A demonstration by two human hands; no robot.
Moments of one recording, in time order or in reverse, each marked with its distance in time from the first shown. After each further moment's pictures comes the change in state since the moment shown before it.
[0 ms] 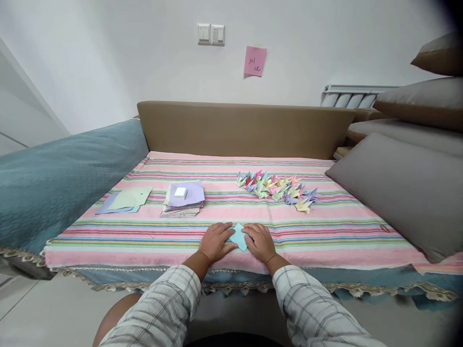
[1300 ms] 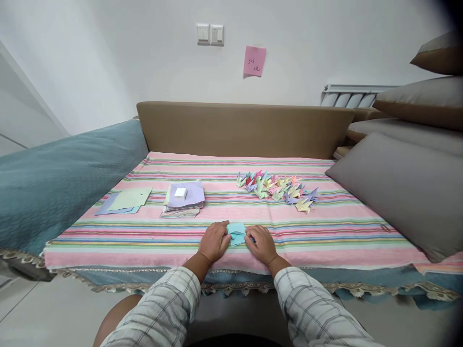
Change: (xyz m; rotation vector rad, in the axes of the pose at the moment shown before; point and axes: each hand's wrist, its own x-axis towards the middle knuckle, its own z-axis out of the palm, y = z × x) left_hand -0.001 -0.002 0.001 -0.118 0.101 -0.075; right_hand -0.001 -0.004 -0.002 0.058 0.053 -0.014
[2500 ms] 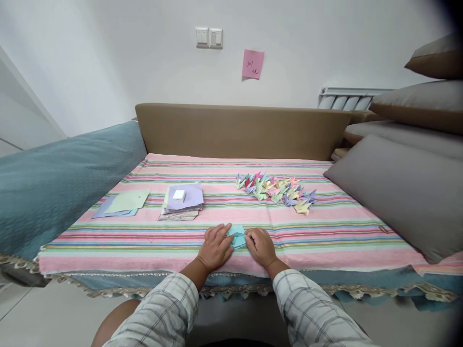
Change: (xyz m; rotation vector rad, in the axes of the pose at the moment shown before) left_hand -0.011 0.009 0.002 0.283 0.139 0.191; right_hand -0.002 0.002 0.003 -0.028 0.035 0.028
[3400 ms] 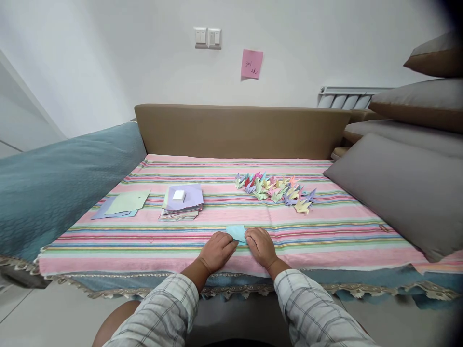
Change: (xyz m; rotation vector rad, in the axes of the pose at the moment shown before) left_hand 0.006 -0.001 0.003 -0.096 -0.166 0.154; right_hand -0.001 0.001 -0.002 0.051 -0.037 -0.027
